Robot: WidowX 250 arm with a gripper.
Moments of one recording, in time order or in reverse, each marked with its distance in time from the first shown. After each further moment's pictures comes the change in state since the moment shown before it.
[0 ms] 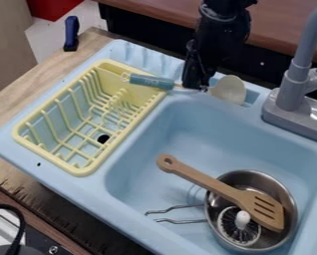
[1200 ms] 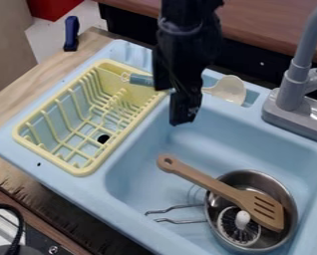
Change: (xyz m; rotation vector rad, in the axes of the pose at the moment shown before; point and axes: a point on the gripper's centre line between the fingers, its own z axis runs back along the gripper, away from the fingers) arm -0.031 -0.058 0.028 0.024 -0.142 0.395
